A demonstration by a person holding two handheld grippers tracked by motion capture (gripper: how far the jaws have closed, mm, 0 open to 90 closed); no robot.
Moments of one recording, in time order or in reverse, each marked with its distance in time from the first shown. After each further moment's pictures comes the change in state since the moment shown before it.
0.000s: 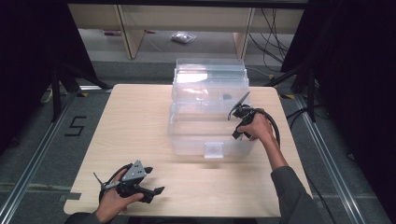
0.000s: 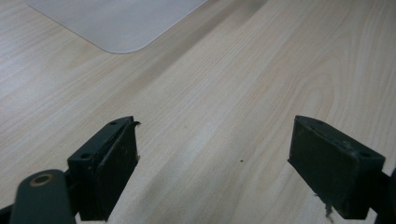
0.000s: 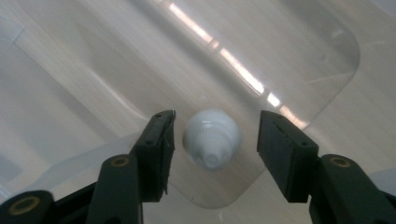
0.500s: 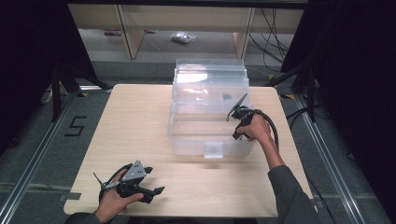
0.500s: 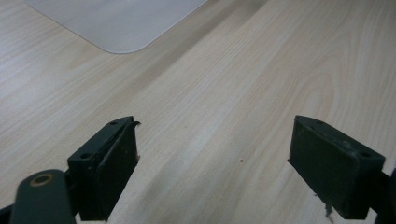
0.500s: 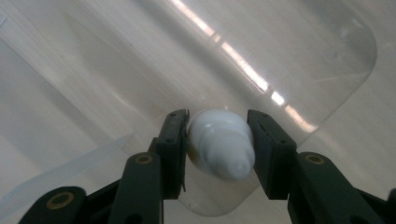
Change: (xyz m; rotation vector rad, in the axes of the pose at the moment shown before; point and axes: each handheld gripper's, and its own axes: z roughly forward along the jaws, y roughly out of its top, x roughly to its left) left arm 0.000 0.000 0.000 0.003 0.002 0.001; right arm -0.002 0.003 0.013 0.036 0.008 -0.010
